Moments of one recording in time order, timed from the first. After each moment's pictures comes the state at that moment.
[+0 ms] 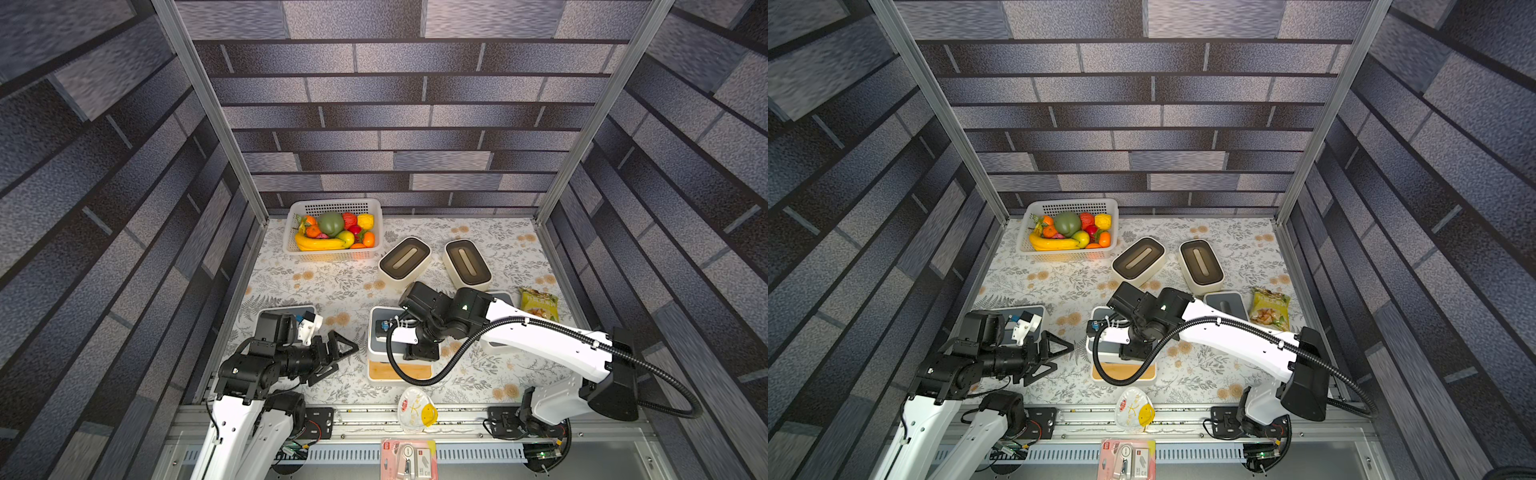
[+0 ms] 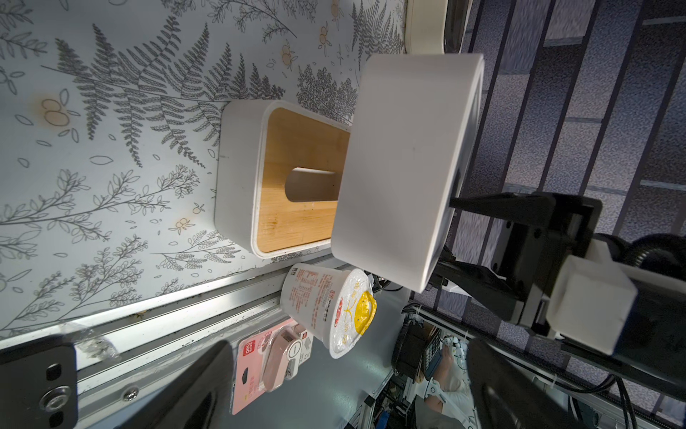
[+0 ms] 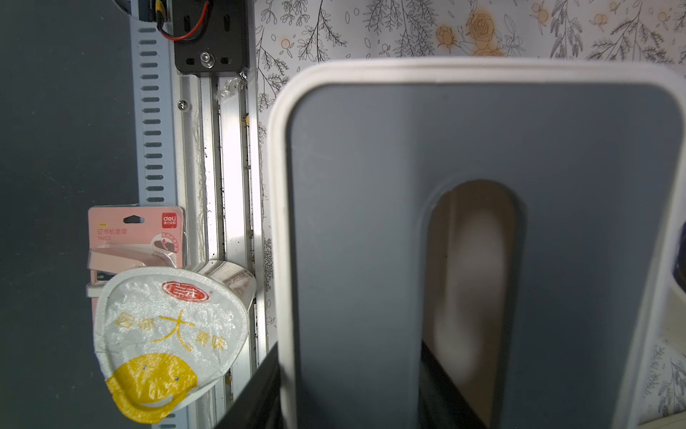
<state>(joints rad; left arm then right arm) -0.16 0.55 0.74 -1.18 0.83 -0.69 1.14 1.48 1.36 -1.03 -0.17 -0.43</state>
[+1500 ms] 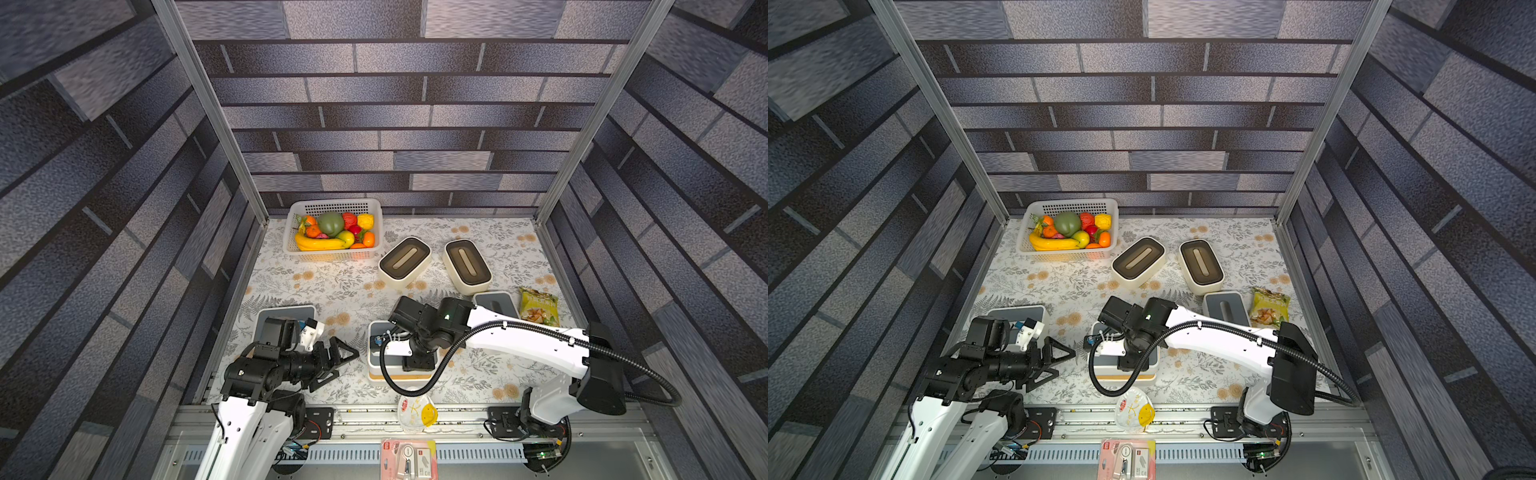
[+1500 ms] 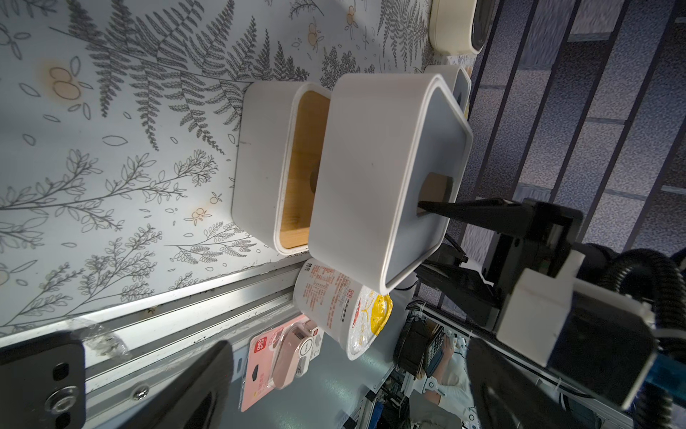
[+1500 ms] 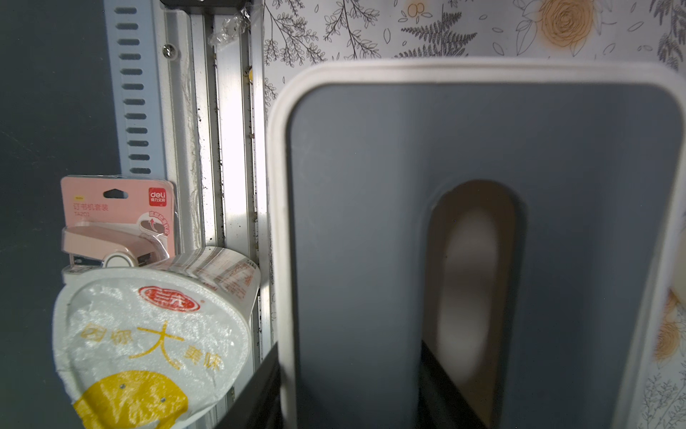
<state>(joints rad) -0.16 0.52 0.65 -1.17 0.84 -0.69 1.19 1.55 1.32 -1.02 -0.14 -0.43</state>
